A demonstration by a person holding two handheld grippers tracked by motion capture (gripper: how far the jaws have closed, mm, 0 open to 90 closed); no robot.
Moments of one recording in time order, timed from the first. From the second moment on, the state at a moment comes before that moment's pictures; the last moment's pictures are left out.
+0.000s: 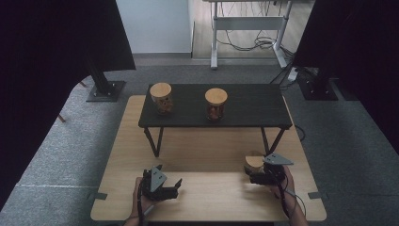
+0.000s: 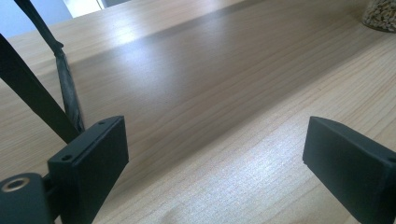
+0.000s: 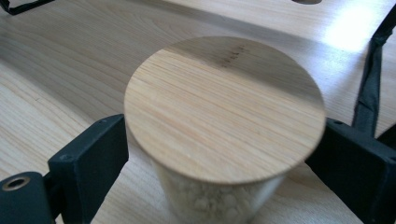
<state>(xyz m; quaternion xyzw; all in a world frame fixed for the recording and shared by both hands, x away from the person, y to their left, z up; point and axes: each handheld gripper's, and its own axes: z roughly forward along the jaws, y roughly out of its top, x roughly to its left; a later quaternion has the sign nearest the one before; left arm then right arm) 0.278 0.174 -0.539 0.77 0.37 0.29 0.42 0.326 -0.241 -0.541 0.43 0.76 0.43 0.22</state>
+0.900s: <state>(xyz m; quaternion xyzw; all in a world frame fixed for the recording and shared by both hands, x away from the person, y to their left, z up) 0.278 0.175 -0.538 0.77 0.37 0.29 0.42 0.334 -0.227 -0.547 0.45 0.76 0.40 0.24</state>
